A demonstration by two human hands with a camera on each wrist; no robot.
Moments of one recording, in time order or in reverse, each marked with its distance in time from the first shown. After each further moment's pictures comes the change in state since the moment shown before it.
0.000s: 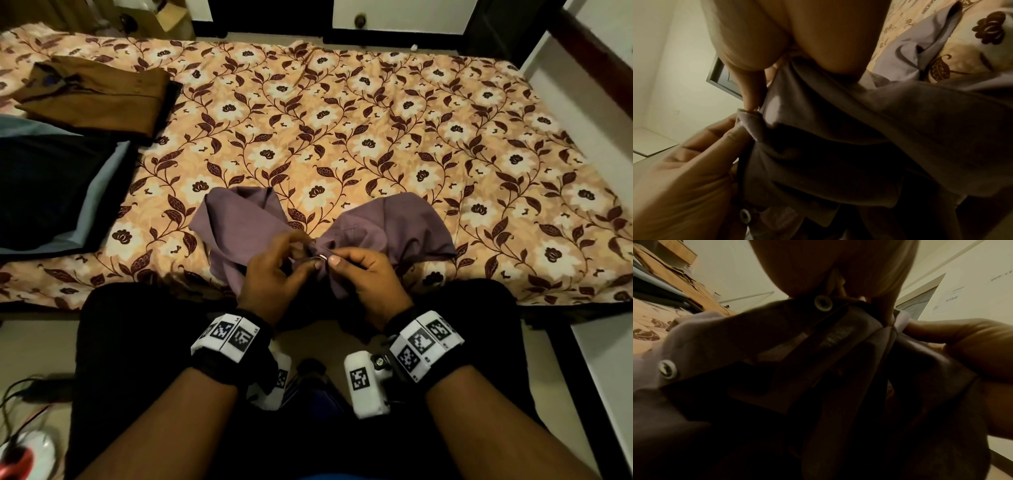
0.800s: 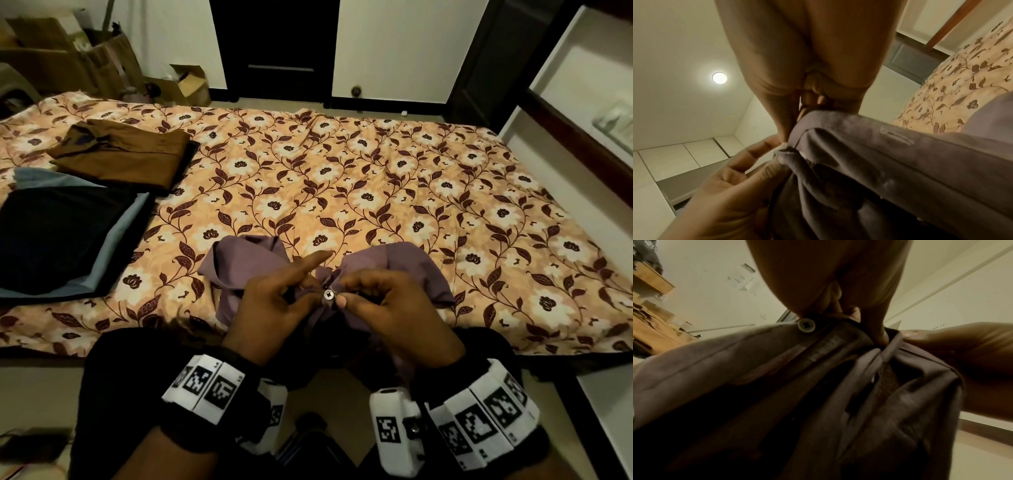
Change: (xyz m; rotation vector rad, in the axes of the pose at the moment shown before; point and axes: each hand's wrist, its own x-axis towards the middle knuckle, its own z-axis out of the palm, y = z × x) left_hand 0.019 0.055 -0.045 -0.134 -0.062 0.096; right_hand -0.023 -0.095 0.008 -0.562 -0.097 -0.271
